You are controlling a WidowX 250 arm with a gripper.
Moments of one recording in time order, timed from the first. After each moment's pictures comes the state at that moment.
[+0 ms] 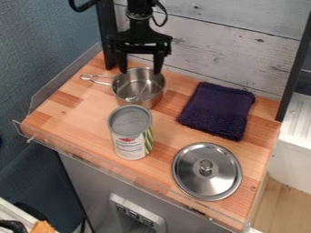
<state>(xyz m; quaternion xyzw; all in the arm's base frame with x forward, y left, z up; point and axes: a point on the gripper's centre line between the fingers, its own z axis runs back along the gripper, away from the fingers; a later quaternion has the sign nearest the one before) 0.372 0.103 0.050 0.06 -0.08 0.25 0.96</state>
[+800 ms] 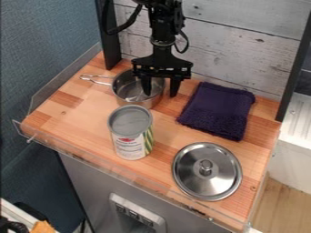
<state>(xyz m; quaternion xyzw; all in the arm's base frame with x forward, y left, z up) 0.383 0.081 0.002 0.05 -0.04 0.23 0.97</state>
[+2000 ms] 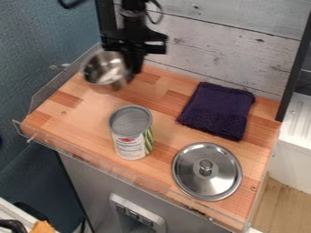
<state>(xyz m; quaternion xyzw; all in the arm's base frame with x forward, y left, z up) 0.339 0.119 0.074 0.06 -0.07 0.22 0.97</state>
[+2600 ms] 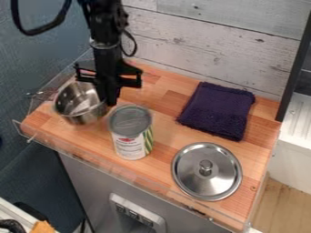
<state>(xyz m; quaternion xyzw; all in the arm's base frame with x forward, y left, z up) 0.287 0.122 0.040 0.07 -0.03 0.20 0.98</state>
